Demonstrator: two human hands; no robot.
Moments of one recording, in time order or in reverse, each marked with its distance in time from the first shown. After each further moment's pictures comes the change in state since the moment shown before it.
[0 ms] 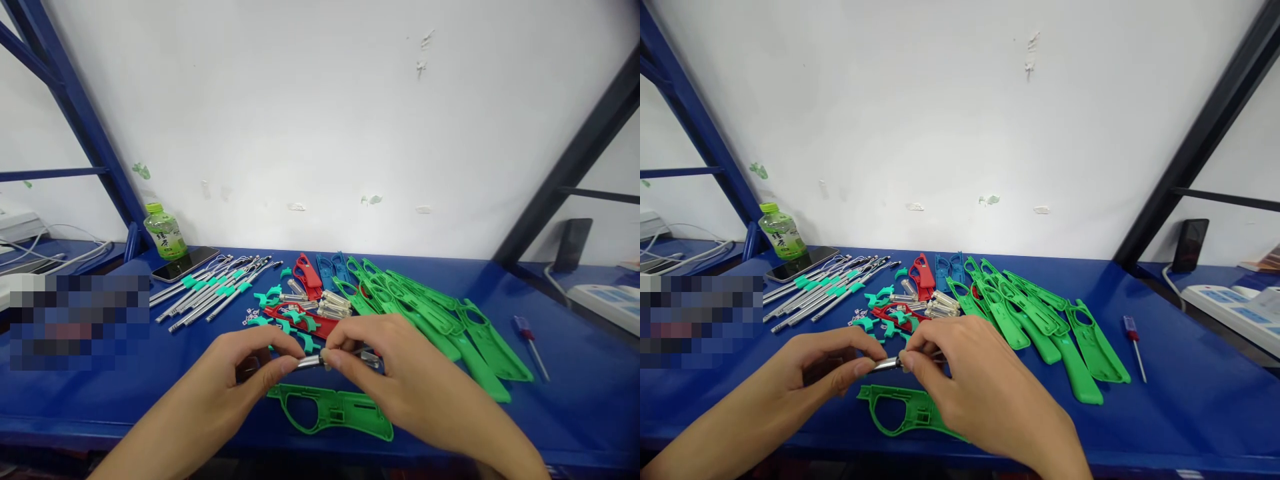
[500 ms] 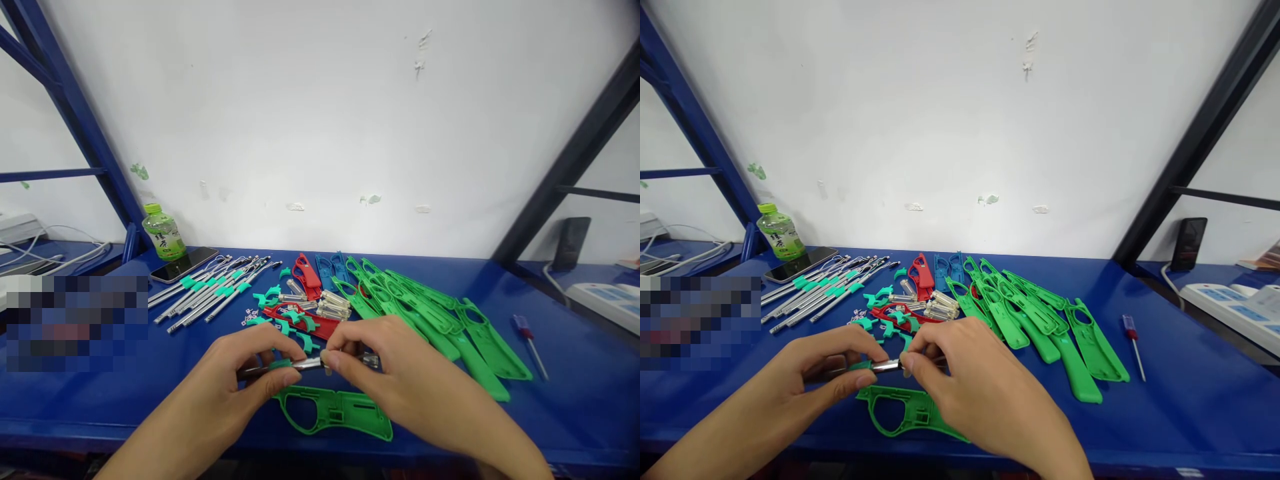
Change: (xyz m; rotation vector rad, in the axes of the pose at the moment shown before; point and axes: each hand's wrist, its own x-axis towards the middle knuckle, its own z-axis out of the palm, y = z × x) left_hand -0.001 -0.007 0.005 -0.032 0.014 -0.015; right_hand 0.002 -0.001 -0.001 0.026 -0.062 0.076
